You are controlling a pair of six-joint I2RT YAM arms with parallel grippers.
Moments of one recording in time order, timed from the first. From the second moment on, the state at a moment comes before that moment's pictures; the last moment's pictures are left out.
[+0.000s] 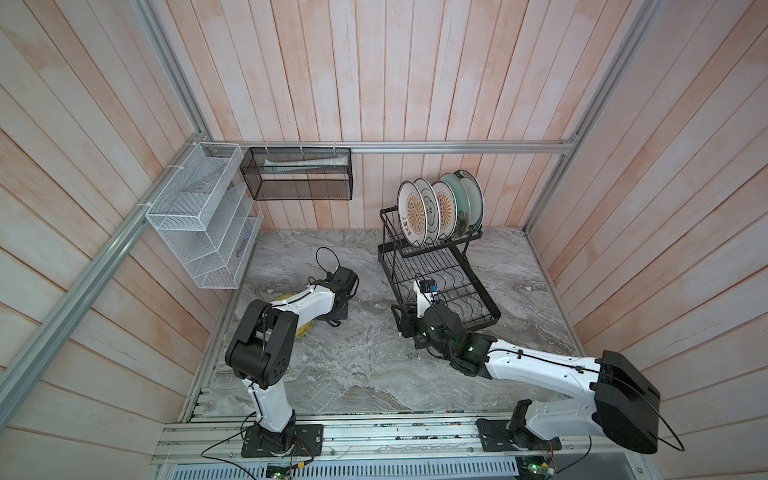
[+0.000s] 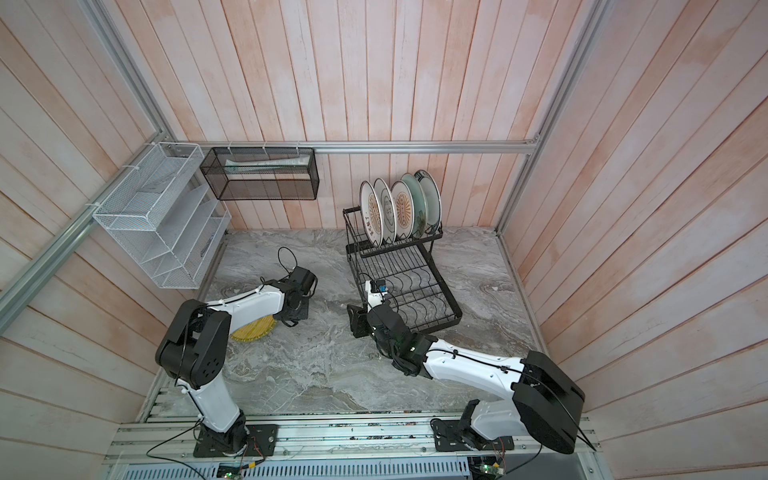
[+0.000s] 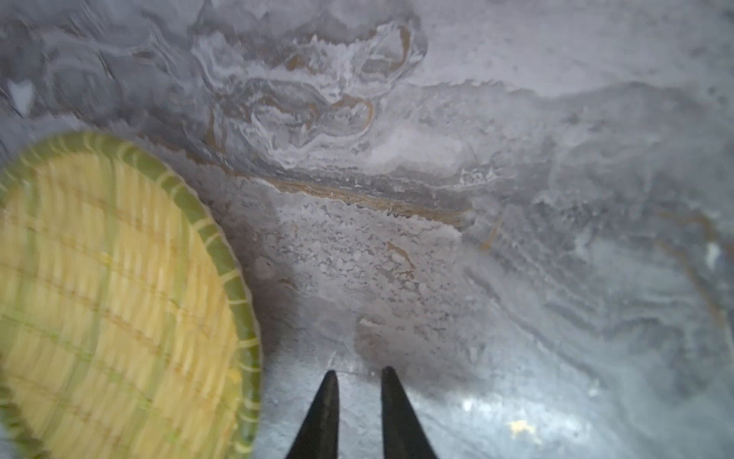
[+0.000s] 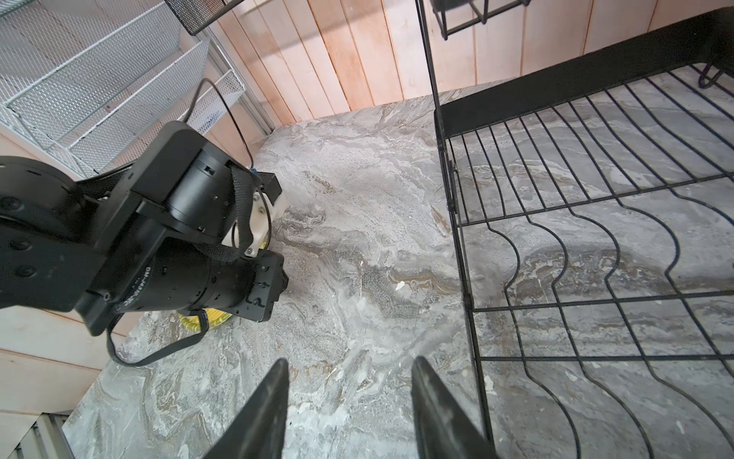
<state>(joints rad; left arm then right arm) -0.40 1.79 1.11 -0.63 -0.38 -0.40 1.00 1.31 0.72 0.23 0.32 0.60</state>
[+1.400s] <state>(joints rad) -0.02 1.67 0.92 -0.37 -0.02 -0.38 1.00 1.30 0.71 0.21 0.33 0.60</state>
